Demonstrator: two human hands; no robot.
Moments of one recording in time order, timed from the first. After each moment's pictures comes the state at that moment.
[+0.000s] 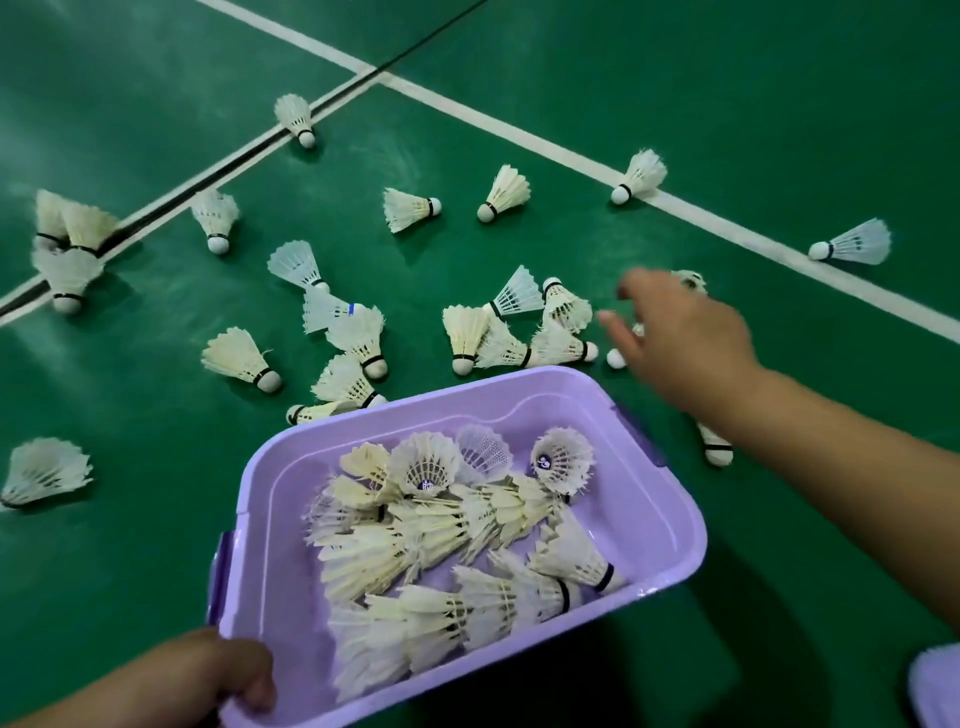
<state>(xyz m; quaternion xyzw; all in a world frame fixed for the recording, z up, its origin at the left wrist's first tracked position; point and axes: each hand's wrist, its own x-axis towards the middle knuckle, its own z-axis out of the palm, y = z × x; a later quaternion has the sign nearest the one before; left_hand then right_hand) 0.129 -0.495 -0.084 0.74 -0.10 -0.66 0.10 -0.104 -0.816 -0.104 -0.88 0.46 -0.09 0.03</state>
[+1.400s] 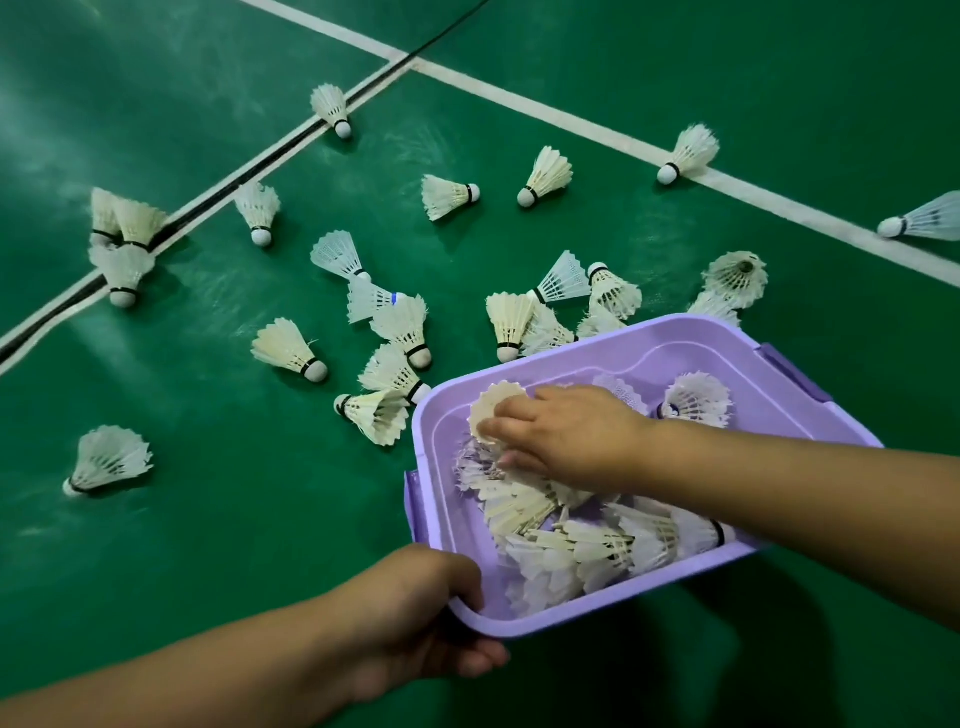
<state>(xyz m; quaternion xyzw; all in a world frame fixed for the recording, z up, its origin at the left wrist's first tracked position) 0.077 -0.566 -0.106 0.64 -0.04 -0.74 0.22 -0.029 -0.740 -0.144 -0.99 0.11 0.11 0.07</state>
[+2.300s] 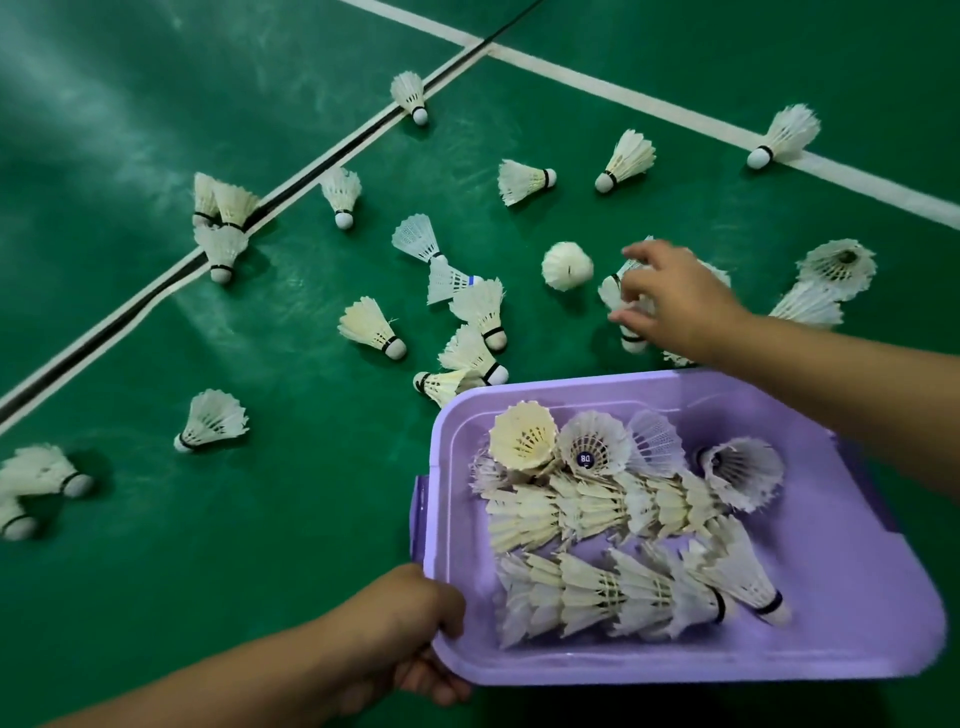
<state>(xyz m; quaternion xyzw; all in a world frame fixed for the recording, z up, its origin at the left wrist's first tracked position) 0.120 -0.507 -0.115 0.69 -0.07 -0.69 0.19 -0.006 -0.825 -0.162 -0.93 0.33 -0.08 0.16</state>
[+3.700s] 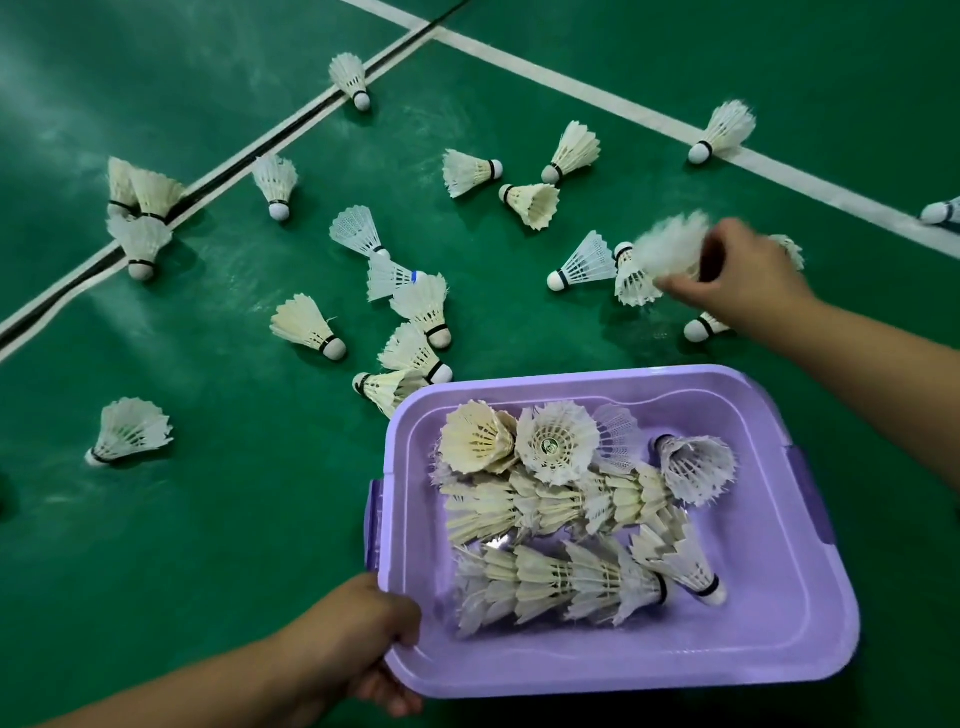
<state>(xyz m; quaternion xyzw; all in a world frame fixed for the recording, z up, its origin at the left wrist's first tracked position) 0.113 -0.517 -0.135 0.71 -0.09 -0.68 0.16 -0.078 -0.863 -0.145 -0.81 0.54 -0.12 0.21</state>
